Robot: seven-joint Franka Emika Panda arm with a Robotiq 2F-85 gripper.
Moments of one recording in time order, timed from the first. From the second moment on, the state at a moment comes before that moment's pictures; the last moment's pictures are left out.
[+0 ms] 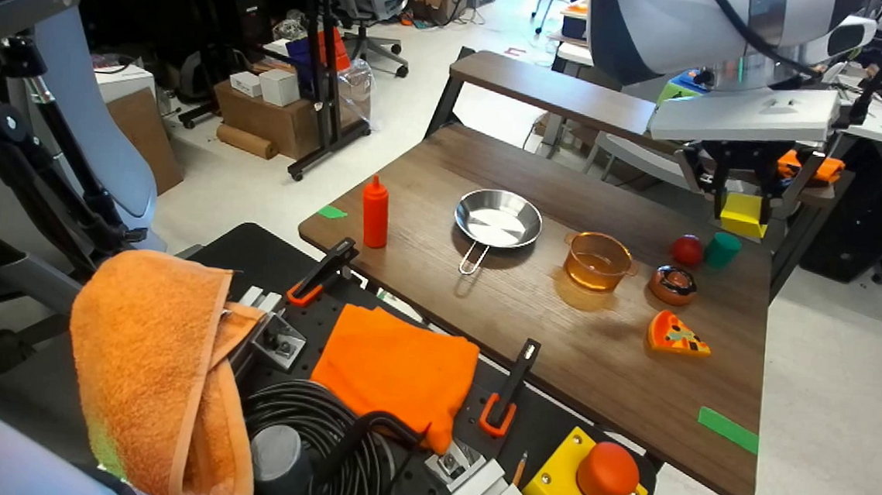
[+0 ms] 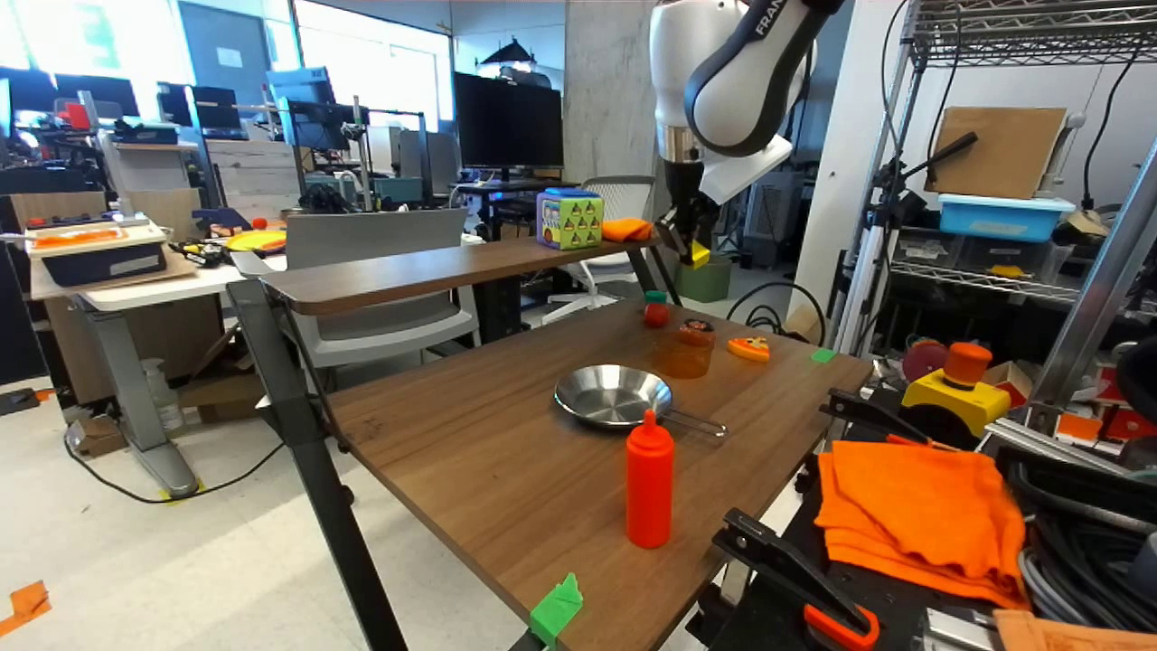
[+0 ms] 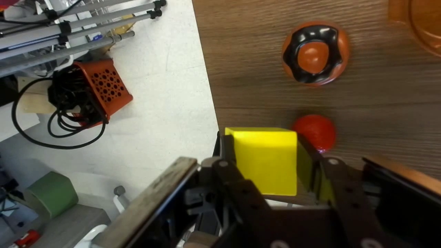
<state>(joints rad) 0.06 0.56 -0.38 -1.91 -0.51 2.63 0.31</state>
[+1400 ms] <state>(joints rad) -0.11 0.52 -0.16 -1.84 -0.28 2.32 -0.07</state>
